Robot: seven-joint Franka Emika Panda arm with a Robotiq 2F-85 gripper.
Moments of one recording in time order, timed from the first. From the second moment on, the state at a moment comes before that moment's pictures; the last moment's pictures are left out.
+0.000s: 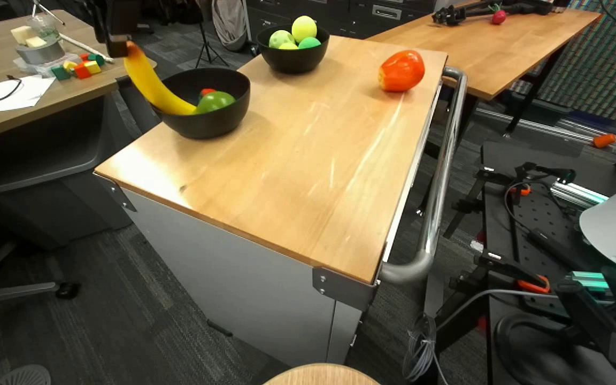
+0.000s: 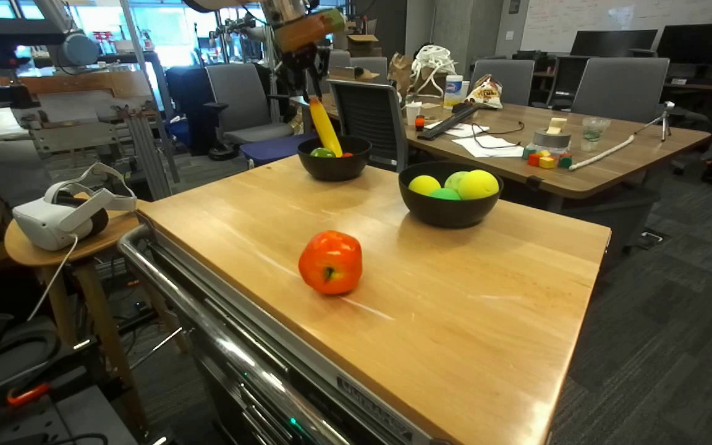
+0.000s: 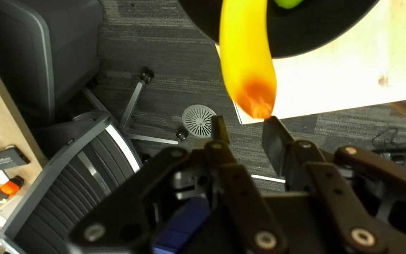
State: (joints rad) arm 0.12 0.54 0.20 -1.40 -0.24 2.31 -0.81
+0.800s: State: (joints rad) arm 0.33 0.43 0.15 -1.42 -0.59 1.94 -0.67
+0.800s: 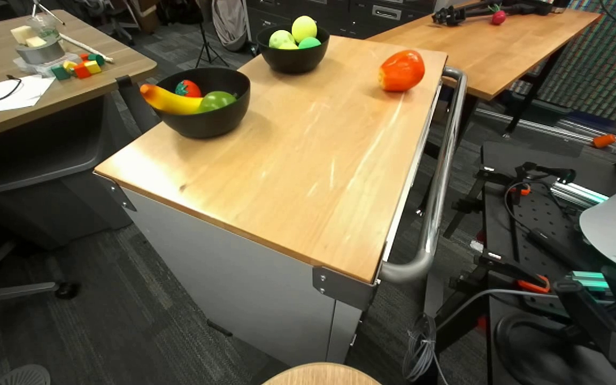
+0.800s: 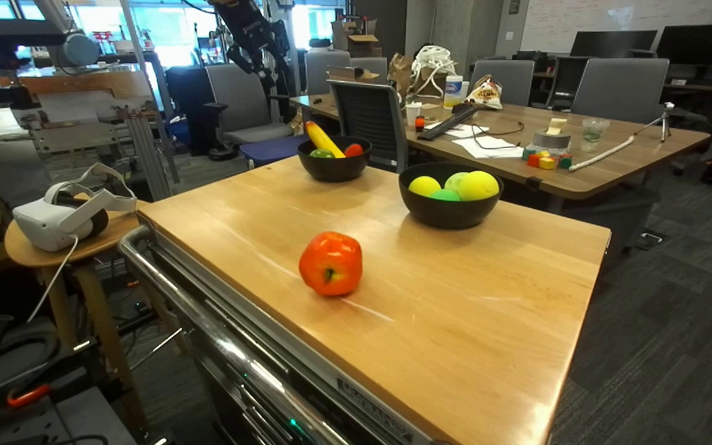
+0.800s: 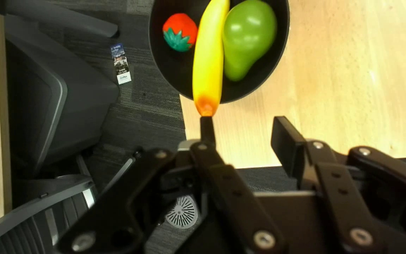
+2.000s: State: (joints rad) arm -0.01 0.37 0.16 -1.64 -0.13 2.35 -0.75
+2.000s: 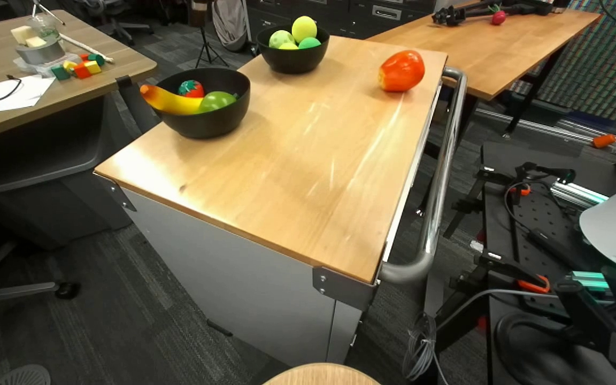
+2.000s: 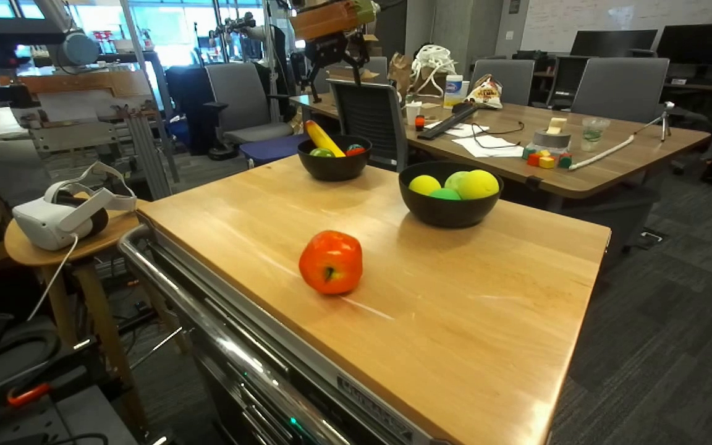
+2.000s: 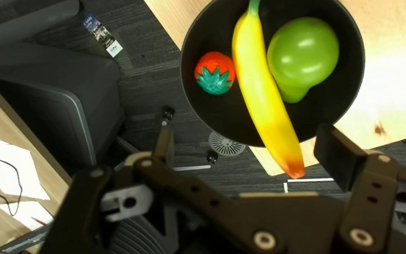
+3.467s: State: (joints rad) arm -0.02 0.60 0.23 -1.55 0.06 2.48 -1.02
